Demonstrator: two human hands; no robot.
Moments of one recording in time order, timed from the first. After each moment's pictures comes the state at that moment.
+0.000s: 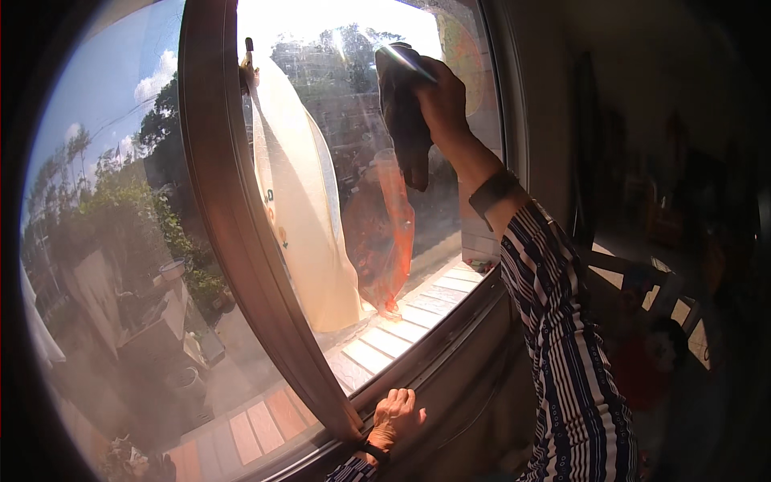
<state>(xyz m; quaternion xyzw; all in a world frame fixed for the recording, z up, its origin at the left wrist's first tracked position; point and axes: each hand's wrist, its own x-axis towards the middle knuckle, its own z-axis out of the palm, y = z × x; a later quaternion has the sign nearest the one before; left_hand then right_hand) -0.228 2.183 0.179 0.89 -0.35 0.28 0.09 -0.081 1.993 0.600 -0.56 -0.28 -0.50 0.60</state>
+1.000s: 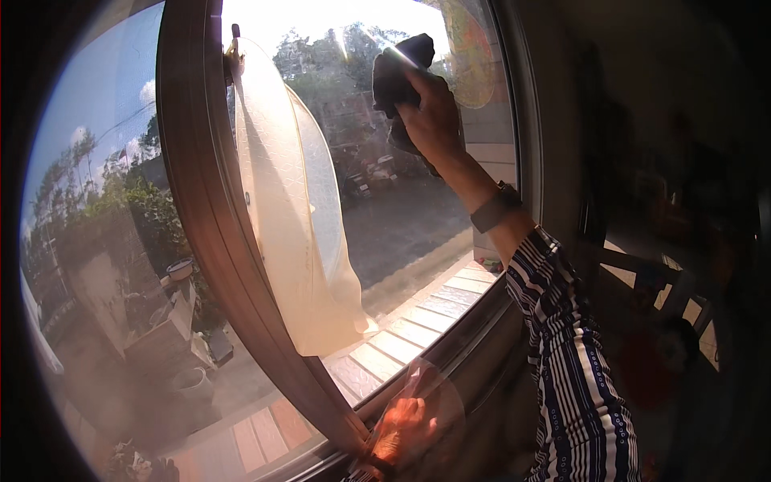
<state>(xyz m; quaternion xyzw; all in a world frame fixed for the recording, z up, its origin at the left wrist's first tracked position) -0.230 2.195 0.173 0.90 -0.36 0.25 0.10 -0.046 2.017 0.556 -0.60 -0.25 -0.70 0.30</state>
